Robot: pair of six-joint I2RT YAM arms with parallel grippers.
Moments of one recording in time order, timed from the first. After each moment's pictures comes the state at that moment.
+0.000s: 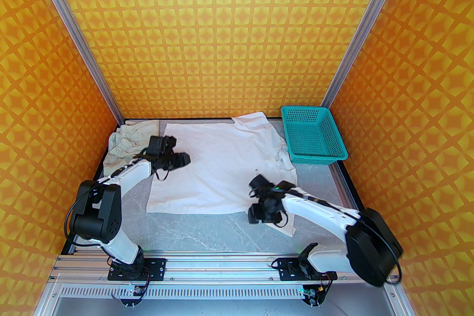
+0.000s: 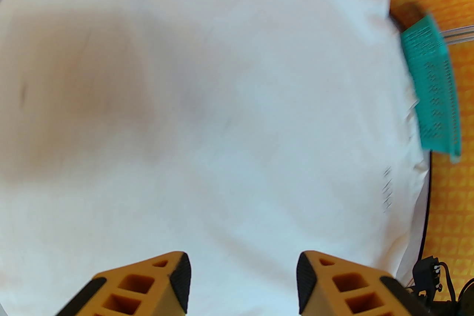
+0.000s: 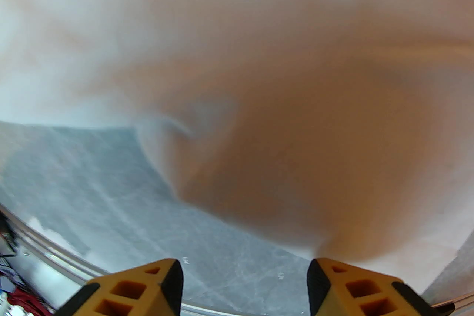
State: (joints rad) left arm -0.17 1.64 1.01 -0.29 0.41 -0.46; right arm 0.67 1.41 0.75 -0.87 -0.11 0.58
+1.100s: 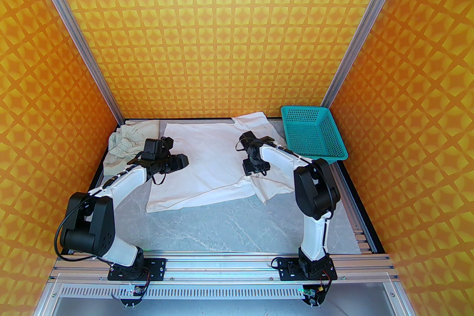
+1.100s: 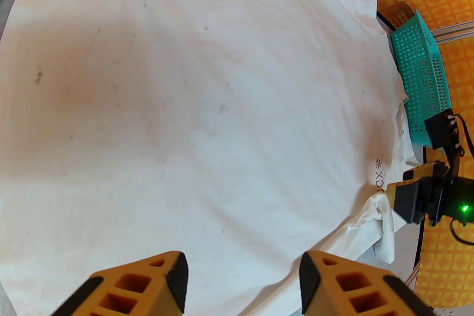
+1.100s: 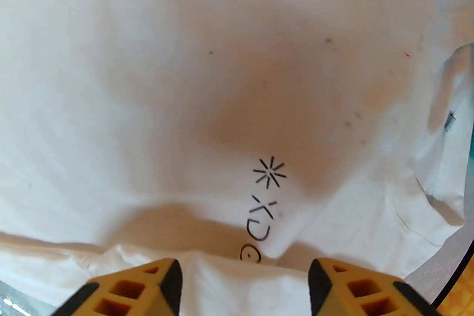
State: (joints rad) left arm -0.17 1.52 0.96 -0.28 0.41 -0.46; right arm 0.43 1.91 1.48 -0.92 0.17 0.19
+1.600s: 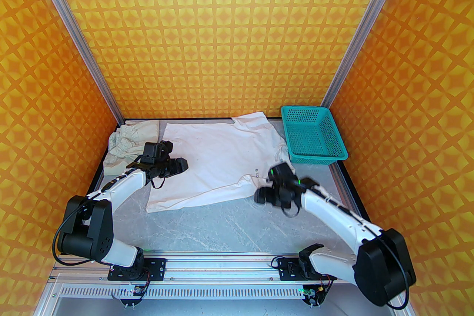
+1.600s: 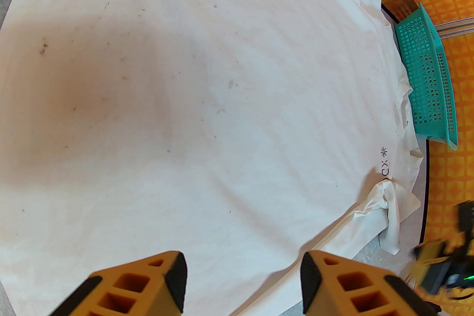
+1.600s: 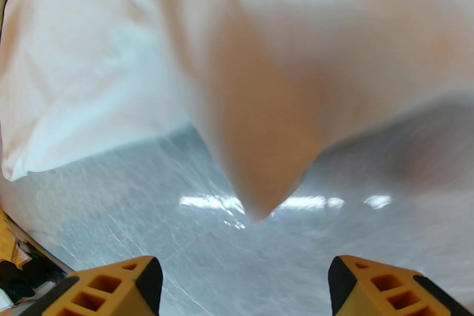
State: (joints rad) left arm -0.17 1.51 0.92 -0.28 0.42 -0.46; right arm 0.37 1.22 0.63 -0.64 -0.24 0.58
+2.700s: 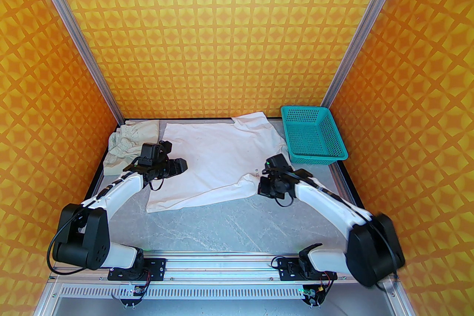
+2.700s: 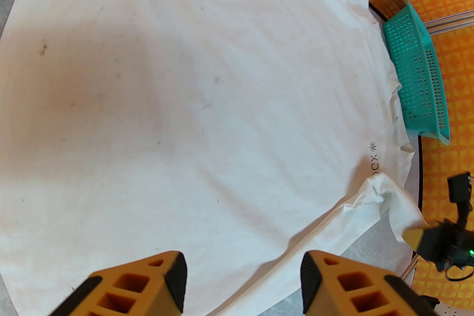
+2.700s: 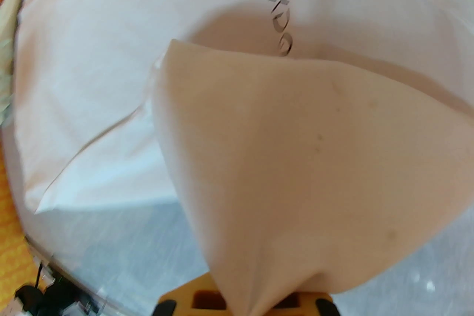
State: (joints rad) left arm -0.17 1.43 0.89 -0.29 0.43 -0.45; right arm 0.36 1.26 0.87 -0.77 -0.22 0.55
